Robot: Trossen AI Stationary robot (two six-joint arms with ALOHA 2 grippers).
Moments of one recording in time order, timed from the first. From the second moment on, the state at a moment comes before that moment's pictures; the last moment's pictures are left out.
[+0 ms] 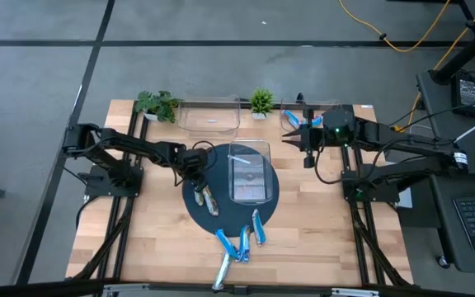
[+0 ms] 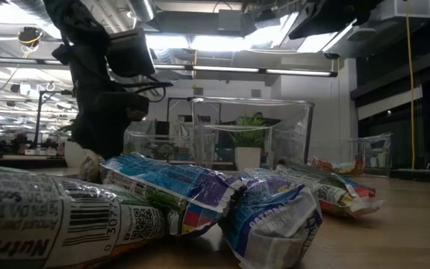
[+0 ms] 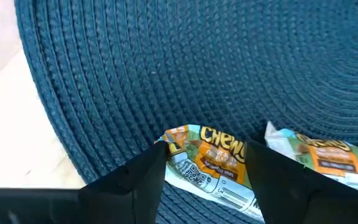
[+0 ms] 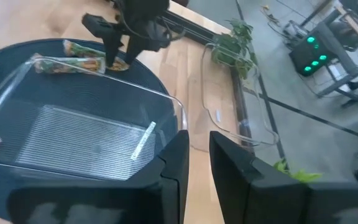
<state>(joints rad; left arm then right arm) 0.13 1.47 0.66 -0.41 0.05 -0.65 -0.22 0.98 0.93 -0.41 -0.01 -0.51</state>
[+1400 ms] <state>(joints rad) 0.10 1.14 0.81 -0.66 -0.16 -0.76 -0.29 0.98 0.93 -0.41 -0.11 -0.55</state>
